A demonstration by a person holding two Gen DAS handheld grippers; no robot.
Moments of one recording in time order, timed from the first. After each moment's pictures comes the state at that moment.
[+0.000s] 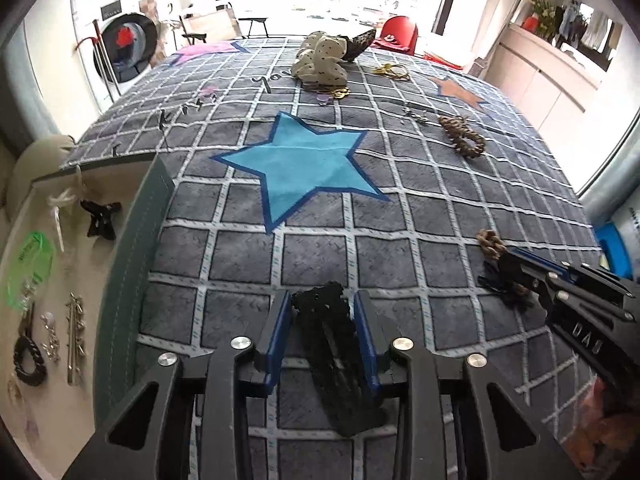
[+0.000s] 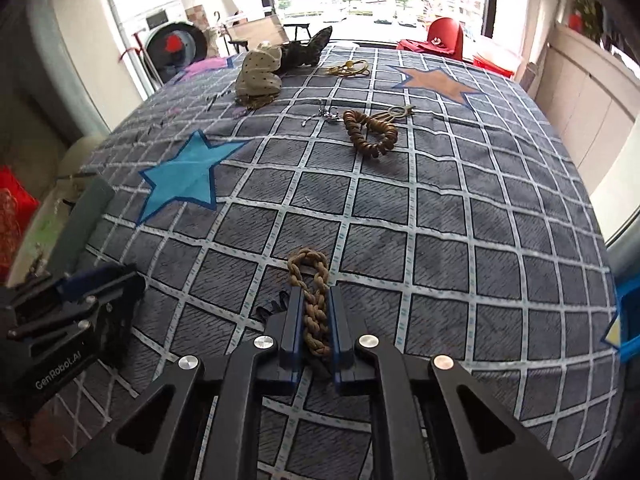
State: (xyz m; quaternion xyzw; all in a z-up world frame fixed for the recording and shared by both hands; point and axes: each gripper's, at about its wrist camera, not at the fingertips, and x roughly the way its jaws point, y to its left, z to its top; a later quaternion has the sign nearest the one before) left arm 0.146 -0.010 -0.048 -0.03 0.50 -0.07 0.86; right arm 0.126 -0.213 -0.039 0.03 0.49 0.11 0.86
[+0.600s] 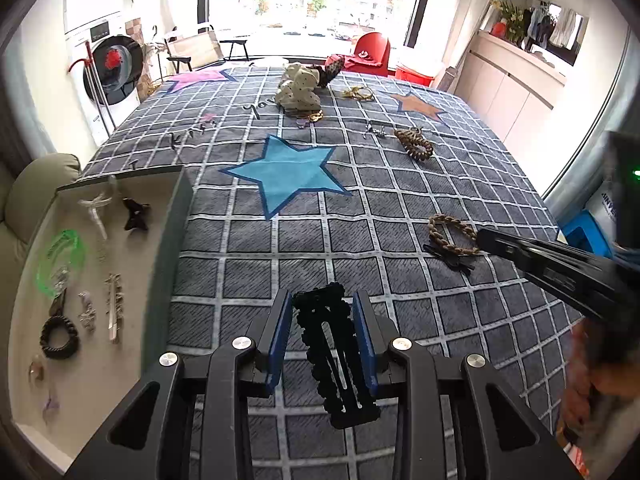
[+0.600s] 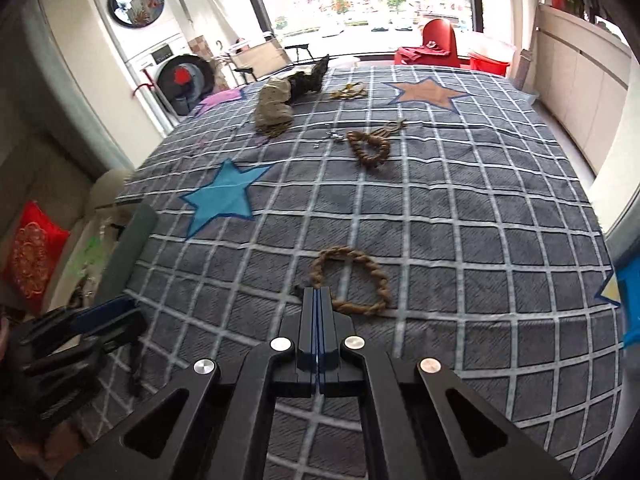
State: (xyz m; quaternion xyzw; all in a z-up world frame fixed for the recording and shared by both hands) left arm 0.089 0.001 -0.004 -0.02 0.47 -0.10 0.88; right arm 0.099 -0.222 -0.016 0.07 0.48 0.10 0.87
